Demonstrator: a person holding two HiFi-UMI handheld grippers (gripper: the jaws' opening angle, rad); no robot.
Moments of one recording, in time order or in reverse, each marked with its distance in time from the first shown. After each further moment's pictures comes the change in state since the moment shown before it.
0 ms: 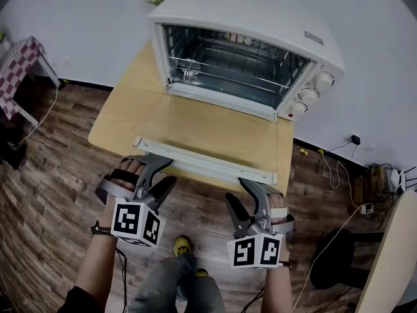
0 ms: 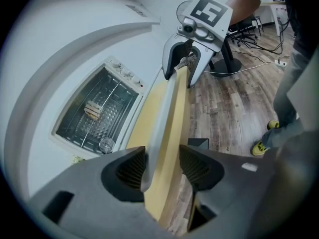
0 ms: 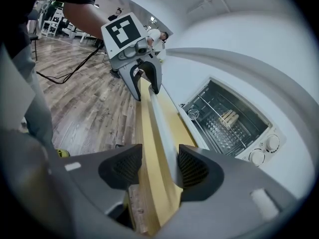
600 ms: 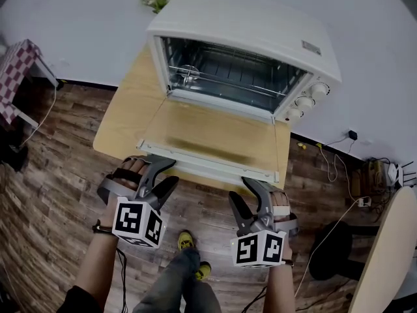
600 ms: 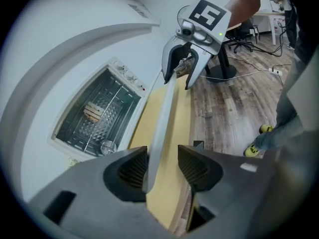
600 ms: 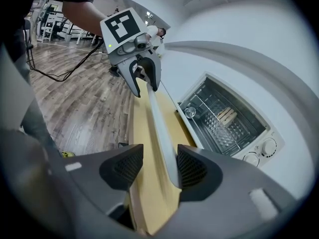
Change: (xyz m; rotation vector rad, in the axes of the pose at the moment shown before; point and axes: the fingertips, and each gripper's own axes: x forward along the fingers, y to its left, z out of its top) left arm -0.019 0.026 0.011 -0.010 -0.015 -0.089; right arm -0.012 -0.027 0.016 0.036 0.068 0.044
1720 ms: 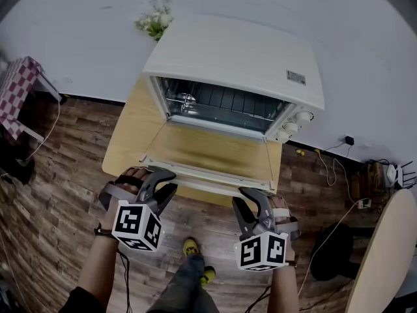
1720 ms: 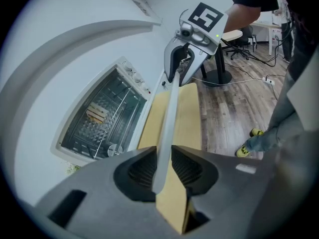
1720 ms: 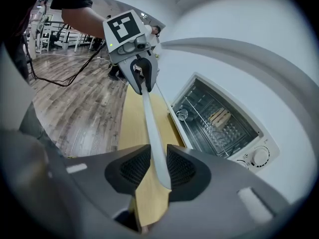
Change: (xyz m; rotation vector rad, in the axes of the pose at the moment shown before) left arm -0.024 0.055 0.020 -0.020 0.013 -0.108; right arm -0.020 -0.059 0.022 0.051 0.012 0.057
